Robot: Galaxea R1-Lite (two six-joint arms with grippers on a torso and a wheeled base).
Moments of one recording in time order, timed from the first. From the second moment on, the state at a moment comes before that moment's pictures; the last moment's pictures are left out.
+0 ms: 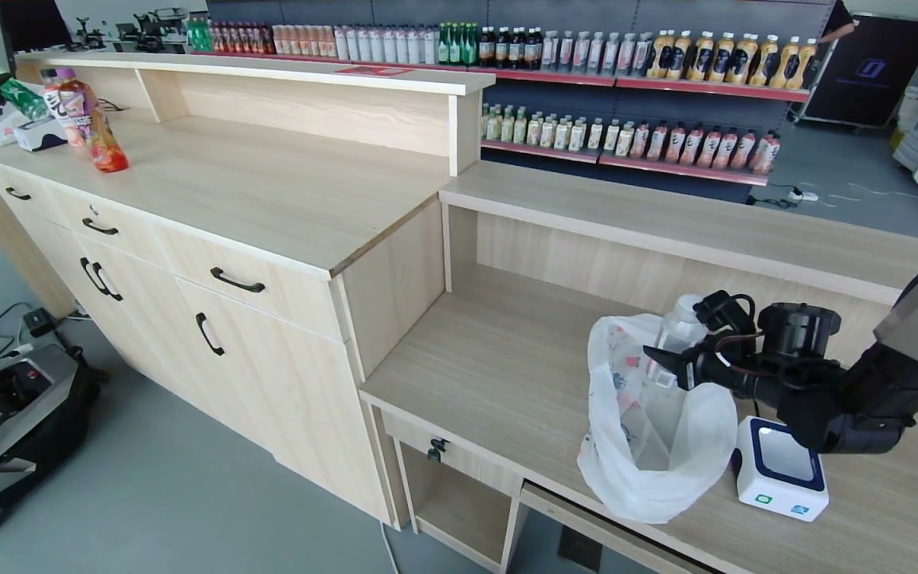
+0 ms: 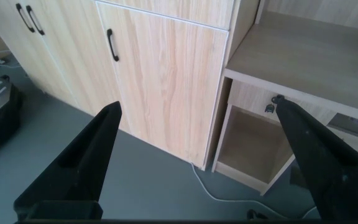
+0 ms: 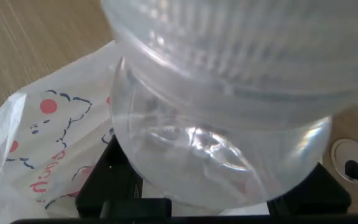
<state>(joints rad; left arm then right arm) 0.00 0.00 0.00 0.00 0.00 0.01 -0.04 2.27 -0.91 -1.11 0.44 -0.33</state>
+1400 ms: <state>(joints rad) 0.00 0.00 0.00 0.00 0.00 0.01 -0.04 2.33 -0.93 -1.13 0.44 -0.29</state>
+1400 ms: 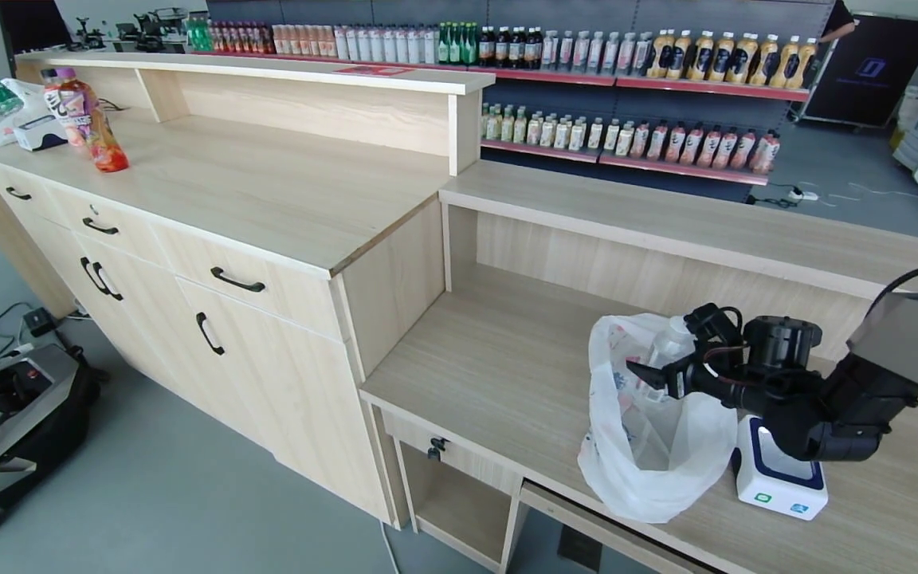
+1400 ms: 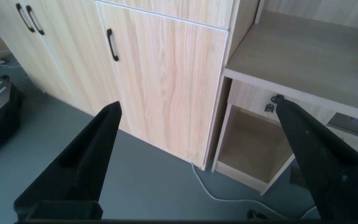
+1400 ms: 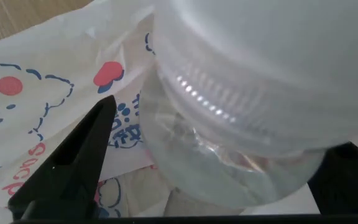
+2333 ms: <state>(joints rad) 0.00 0.00 0.00 0.00 0.00 0.01 -0.42 1.64 -0.64 -0.67 -0.08 -0.45</state>
